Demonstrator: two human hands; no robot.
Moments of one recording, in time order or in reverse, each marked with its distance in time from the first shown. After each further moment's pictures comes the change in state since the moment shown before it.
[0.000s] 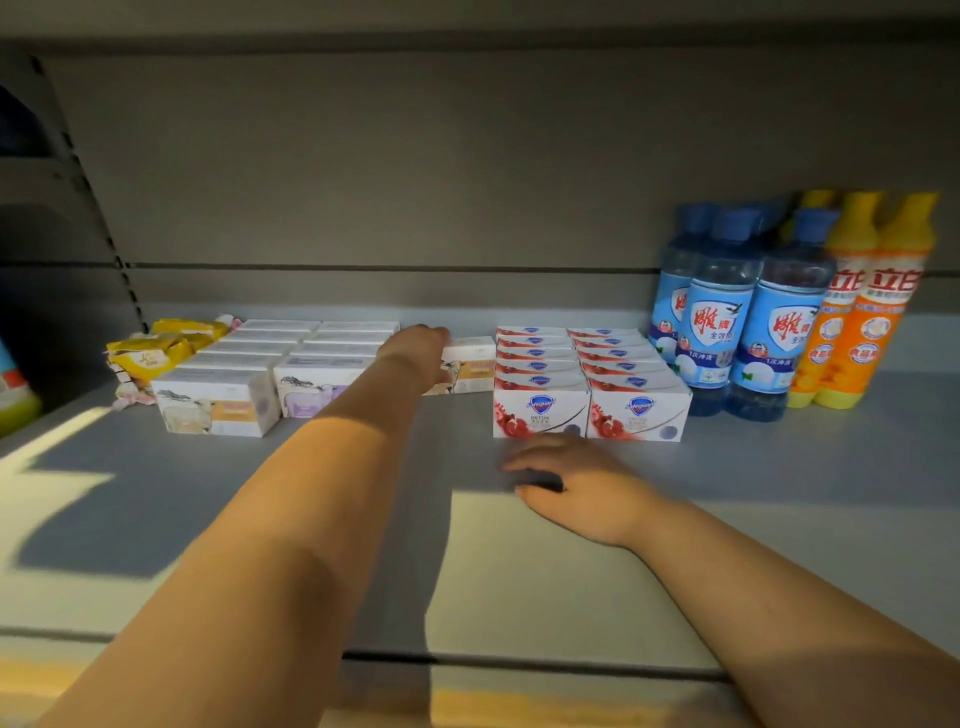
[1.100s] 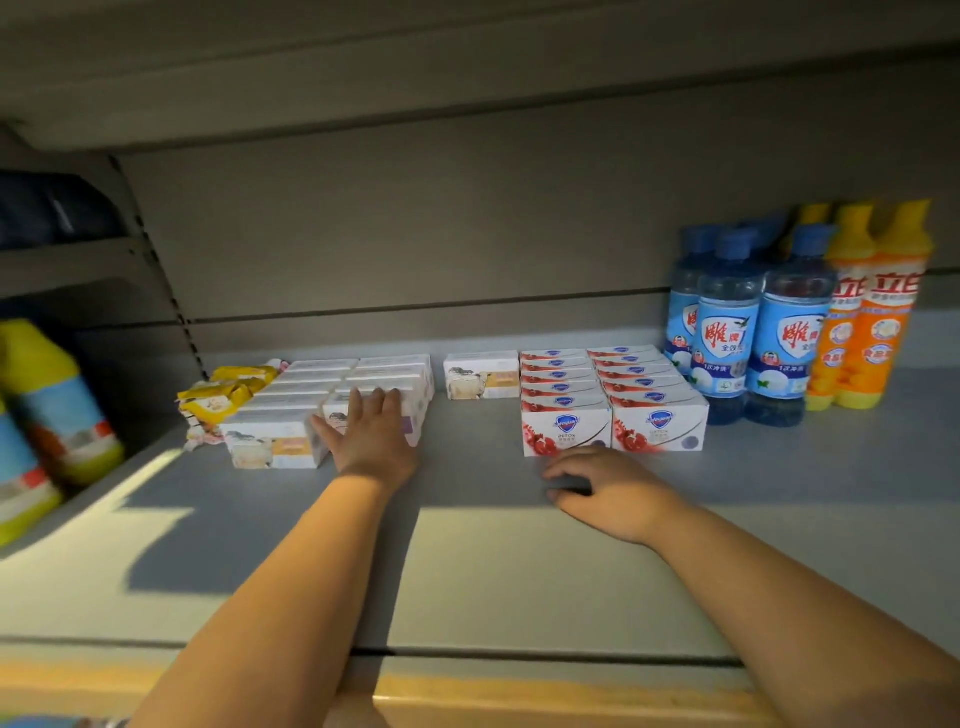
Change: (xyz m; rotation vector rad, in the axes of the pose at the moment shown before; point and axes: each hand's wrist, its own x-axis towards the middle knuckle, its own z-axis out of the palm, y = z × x) left_hand -0.093 -0.049 0.017 -0.003 0.121 -0.308; right_hand 0.005 0.003 0.002 0.046 0.073 0.125
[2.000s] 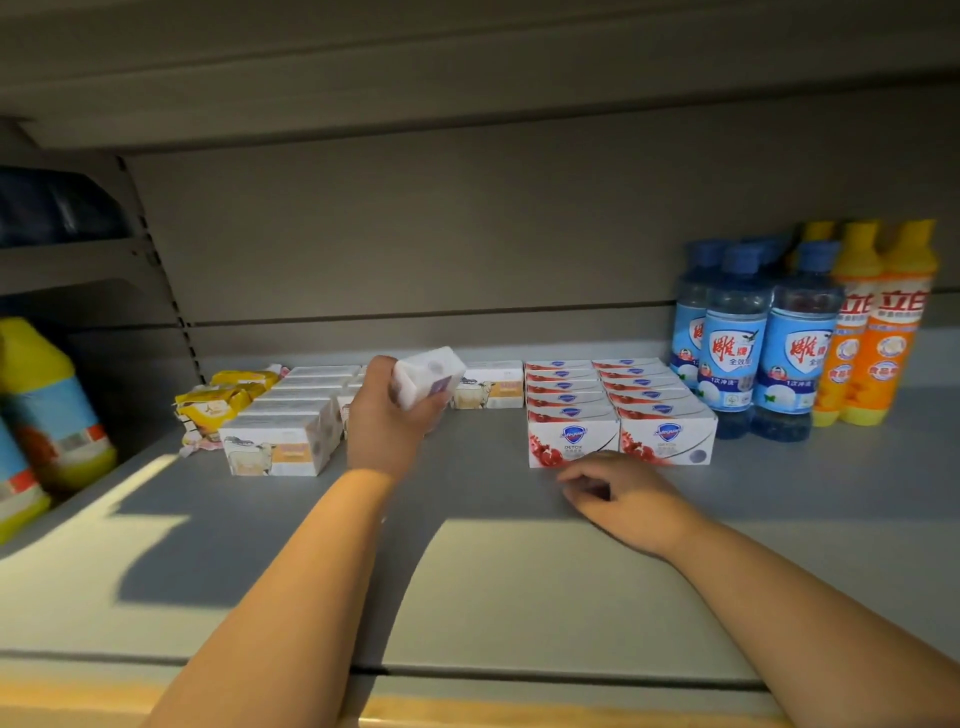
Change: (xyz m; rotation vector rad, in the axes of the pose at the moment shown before) left_hand -0.021 0.018 -0.036 -1.048 0.446 0.106; right_hand -0.003 0.003 0.000 0.181 0.098 0.004
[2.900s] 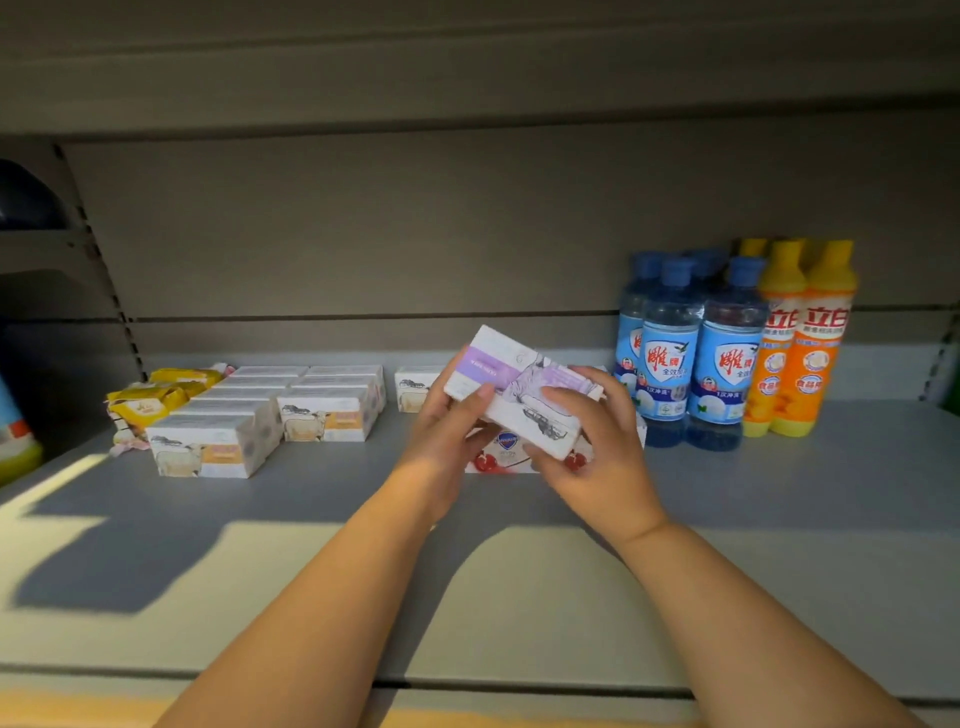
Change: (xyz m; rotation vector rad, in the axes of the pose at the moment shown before) left_hand -0.047 0.069 0.076 -0.905 -0.502 -0.363; right_hand -0.008 -0.003 -0.035 0.097 0.756 -0.480
